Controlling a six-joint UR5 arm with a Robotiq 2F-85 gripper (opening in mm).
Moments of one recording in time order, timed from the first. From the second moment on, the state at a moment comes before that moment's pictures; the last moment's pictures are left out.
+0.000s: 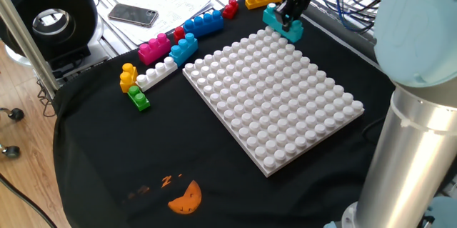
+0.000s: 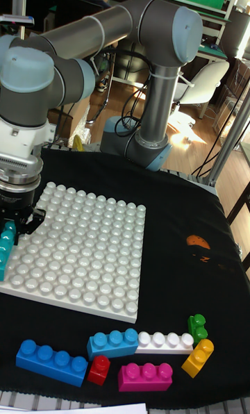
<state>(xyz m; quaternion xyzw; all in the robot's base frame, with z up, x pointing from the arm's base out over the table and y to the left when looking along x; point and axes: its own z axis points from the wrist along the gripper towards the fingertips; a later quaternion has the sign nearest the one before) 0.578 -0.222 0.074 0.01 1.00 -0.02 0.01</state>
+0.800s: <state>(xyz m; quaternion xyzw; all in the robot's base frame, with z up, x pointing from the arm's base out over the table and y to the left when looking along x) 0.586 -0.210 0.066 0.04 1.00 -0.01 0.01</state>
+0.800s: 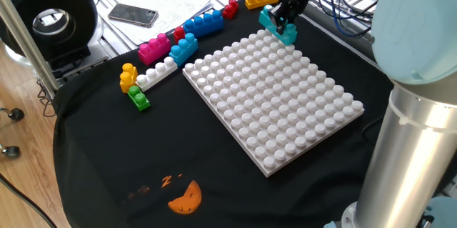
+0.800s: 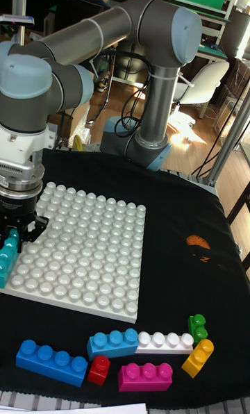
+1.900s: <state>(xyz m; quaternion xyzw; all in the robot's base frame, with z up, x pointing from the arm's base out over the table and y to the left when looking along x) 0.566 -0.211 0.062 0.02 1.00 -0.03 -0.01</state>
